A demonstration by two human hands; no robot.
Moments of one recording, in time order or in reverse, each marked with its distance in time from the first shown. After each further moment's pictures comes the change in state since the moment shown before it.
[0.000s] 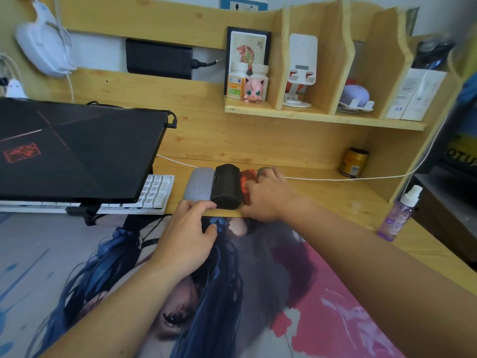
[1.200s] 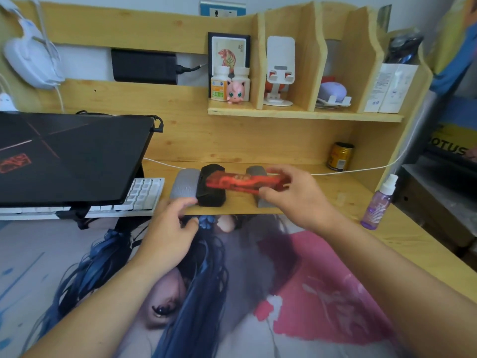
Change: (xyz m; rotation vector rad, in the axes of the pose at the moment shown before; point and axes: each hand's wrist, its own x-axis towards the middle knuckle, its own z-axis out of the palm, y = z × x) left_hand -0.003 0.000 -0.009 -0.141 0.060 -0.012; right_hand -0.100 0.036 -0.030 1.076 0.340 0.201
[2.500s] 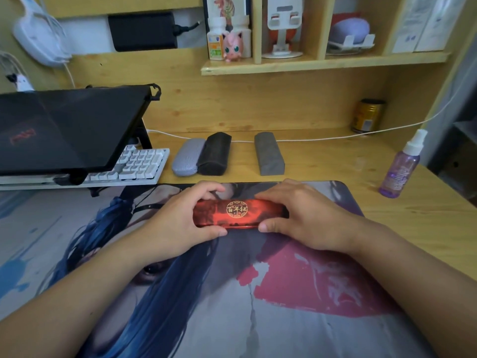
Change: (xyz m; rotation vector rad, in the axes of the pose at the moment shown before) left_hand -0.041 0.037 0.004 0.195 -0.343 0.192; right_hand -0.042 0.057 -0.007 -0.326 -0.456 -0.498
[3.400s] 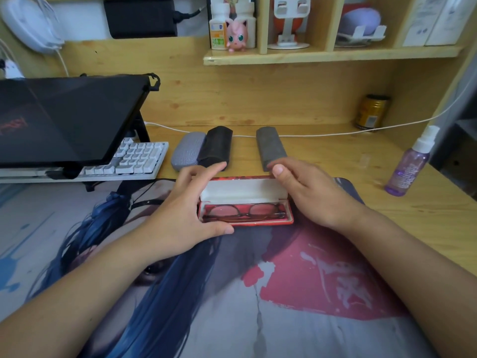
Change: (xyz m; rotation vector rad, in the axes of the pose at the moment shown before) left_hand 0.001 0.005 0.001 -0.015 0.022 -0.030; right_hand 0.017 0.007 -0.002 0.222 0.267 0.228
